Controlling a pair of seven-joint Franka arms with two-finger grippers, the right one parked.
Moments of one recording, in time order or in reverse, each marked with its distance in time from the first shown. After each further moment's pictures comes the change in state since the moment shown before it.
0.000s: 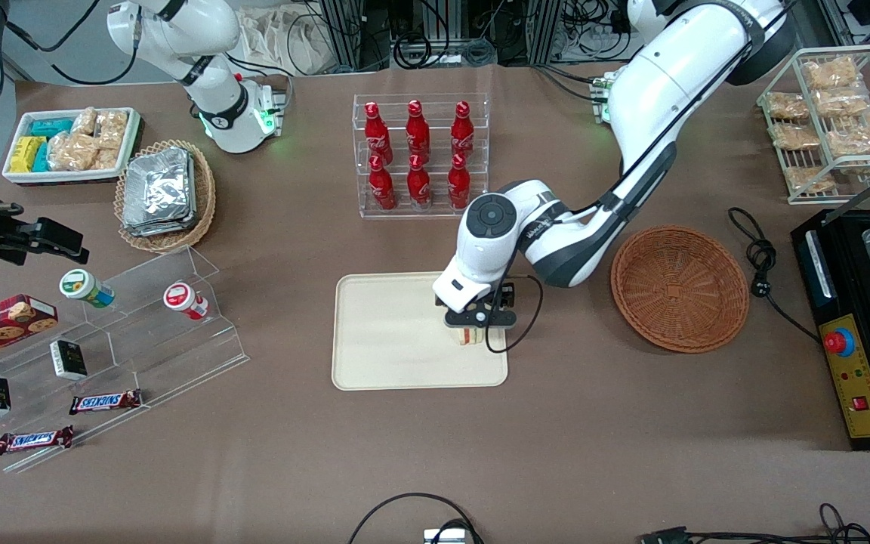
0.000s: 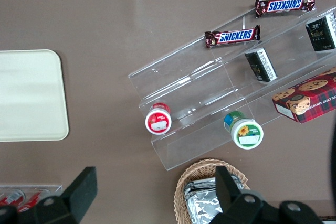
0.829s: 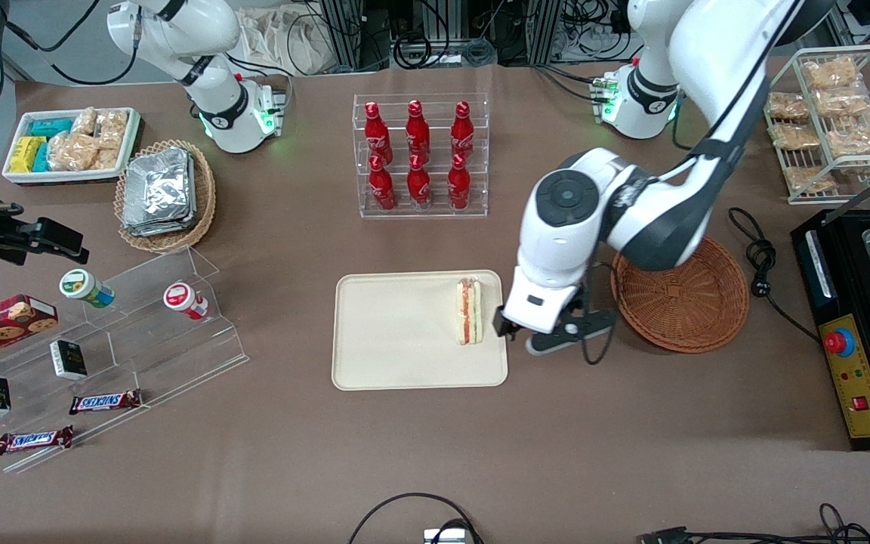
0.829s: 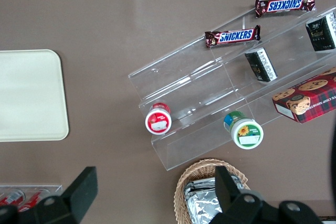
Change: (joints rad) arm 0.140 -0.194 0.006 0.100 -0.042 -0.240 -0.126
